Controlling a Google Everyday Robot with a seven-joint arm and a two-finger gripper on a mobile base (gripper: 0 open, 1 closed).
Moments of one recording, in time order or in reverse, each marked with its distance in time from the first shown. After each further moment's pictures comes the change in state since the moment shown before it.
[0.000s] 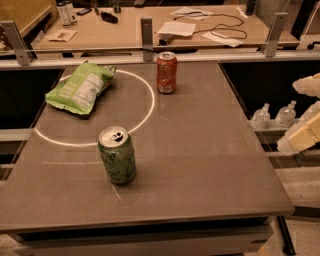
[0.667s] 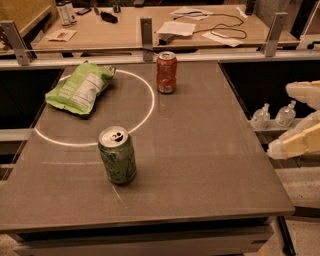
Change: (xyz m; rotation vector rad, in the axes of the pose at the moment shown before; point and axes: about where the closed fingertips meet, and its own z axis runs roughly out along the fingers) arm -0.017 0.021 0.004 -0.011 -0.301 0.031
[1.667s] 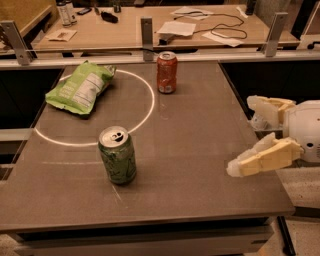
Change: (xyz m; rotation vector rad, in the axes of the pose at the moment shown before) arm -0.003 0.039 0.058 -0.069 -0.163 -0.051
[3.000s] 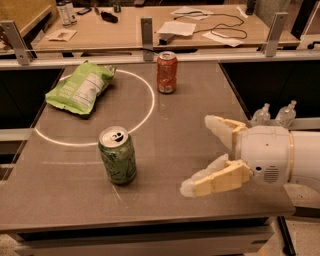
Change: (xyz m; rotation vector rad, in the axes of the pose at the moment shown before) arm -0.006 0.058 0.065 -0.116 -0.147 0.084
